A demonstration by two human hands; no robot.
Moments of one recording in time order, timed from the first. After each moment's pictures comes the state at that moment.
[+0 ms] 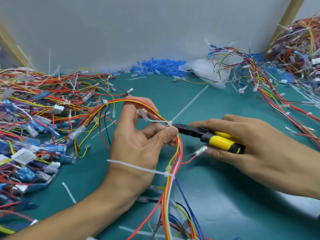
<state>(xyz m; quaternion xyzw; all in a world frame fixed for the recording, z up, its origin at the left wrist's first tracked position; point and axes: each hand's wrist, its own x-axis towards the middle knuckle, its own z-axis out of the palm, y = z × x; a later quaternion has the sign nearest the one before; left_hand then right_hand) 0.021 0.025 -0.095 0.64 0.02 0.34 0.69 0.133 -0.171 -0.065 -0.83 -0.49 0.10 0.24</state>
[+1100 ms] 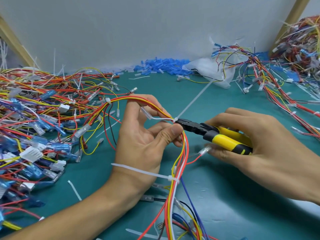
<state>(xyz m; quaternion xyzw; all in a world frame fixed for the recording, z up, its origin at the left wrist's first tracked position) 0.020 0.027 -0.095 0.62 0.01 0.34 0.70 0.126 -0.165 -0.073 -0.83 -0.46 0.04 0.33</state>
